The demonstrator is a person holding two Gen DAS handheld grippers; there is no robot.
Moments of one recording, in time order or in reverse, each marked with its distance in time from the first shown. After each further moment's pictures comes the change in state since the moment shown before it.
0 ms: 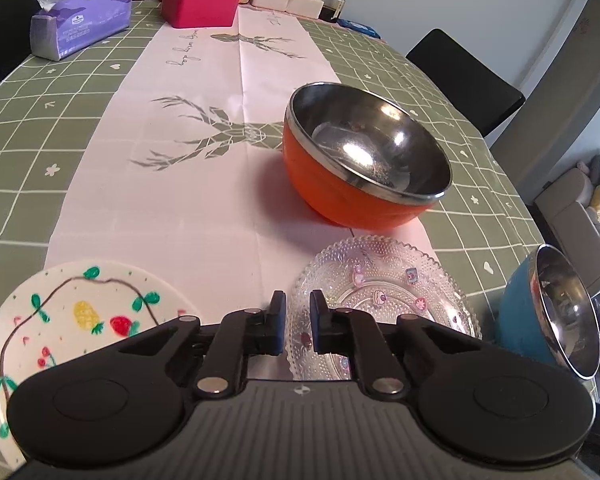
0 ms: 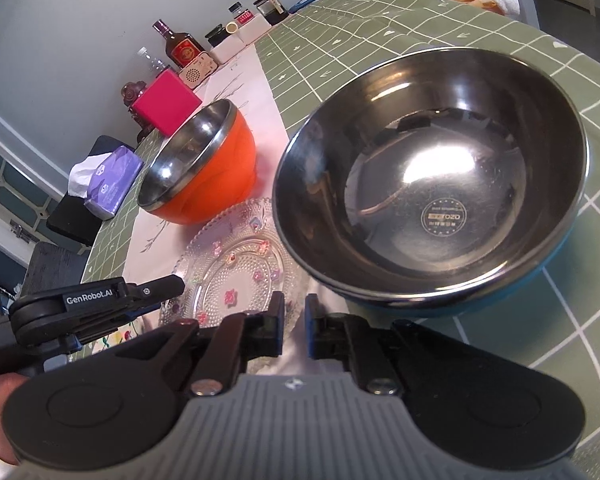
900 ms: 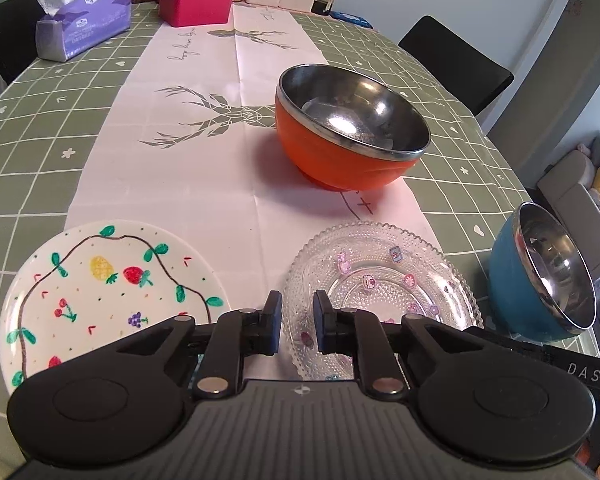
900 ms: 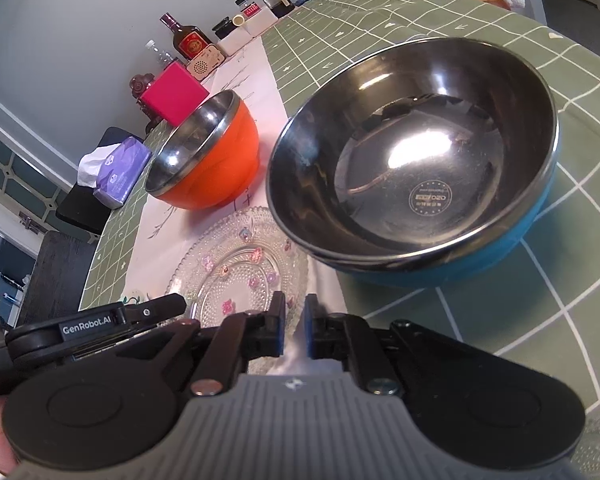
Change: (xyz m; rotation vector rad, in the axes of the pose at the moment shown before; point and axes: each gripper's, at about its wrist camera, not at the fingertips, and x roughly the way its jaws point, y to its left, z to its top) left arm -0.021 -0.008 -0.026 0.037 0.002 0.019; right arm -0.012 -0.009 -0.008 -0.002 0.023 0.040
